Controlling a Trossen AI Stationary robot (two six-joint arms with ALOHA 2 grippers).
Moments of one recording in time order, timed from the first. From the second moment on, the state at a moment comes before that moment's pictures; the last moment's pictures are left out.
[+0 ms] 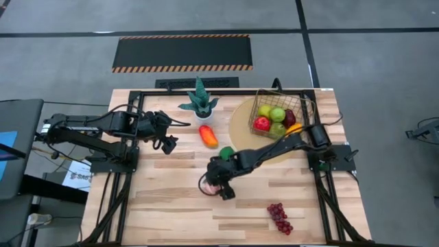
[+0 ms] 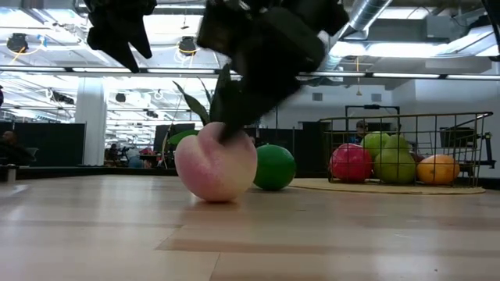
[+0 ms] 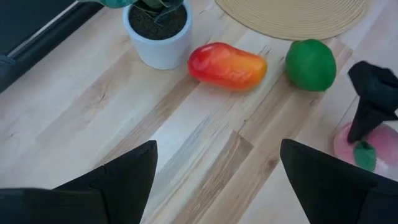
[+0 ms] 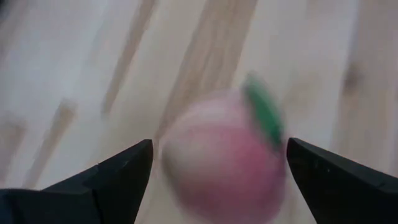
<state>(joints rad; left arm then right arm) -0.01 1.03 1.04 -1.02 -0.33 -0.63 0.21 2.06 1.48 -0.35 -0.11 -0.06</state>
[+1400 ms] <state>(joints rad) -0.01 1.03 1.04 -1.02 -0.35 -0.60 0.05 1.56 1.48 -0.68 0.33 0.30</state>
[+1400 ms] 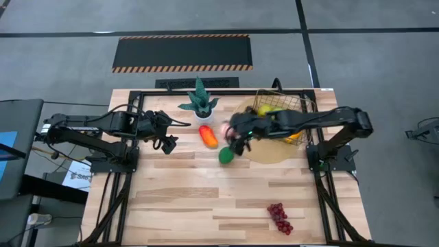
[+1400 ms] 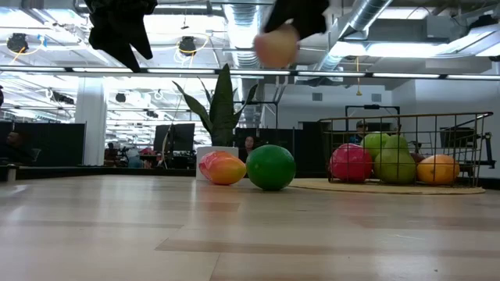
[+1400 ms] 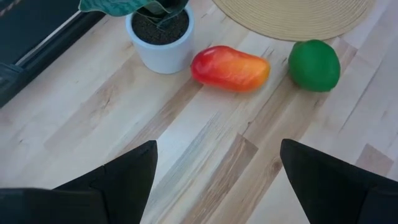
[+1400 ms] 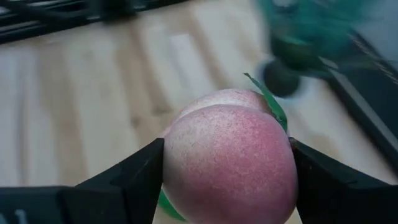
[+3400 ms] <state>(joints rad) 0.12 1.03 1.04 -0.95 -0.30 -0.57 -0.58 1.30 0.95 -1.25 0.55 1.12</state>
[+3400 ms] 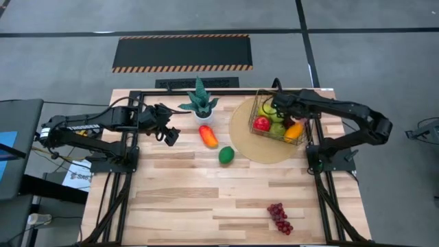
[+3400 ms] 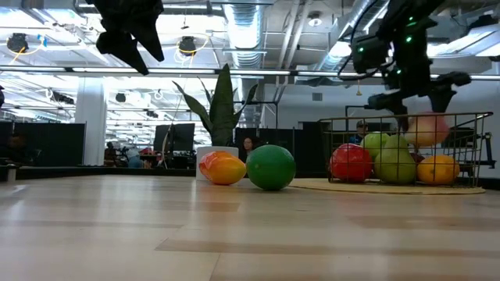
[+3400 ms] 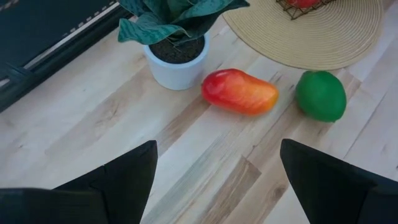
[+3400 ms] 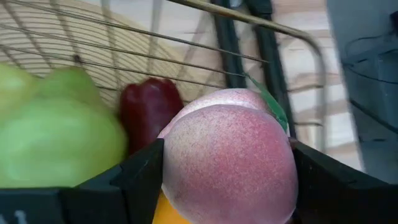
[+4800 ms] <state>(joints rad) 0.12 1.03 1.04 -0.95 -0.33 -0.58 -0.62 1.35 0.96 -1.11 0.47 0.84</state>
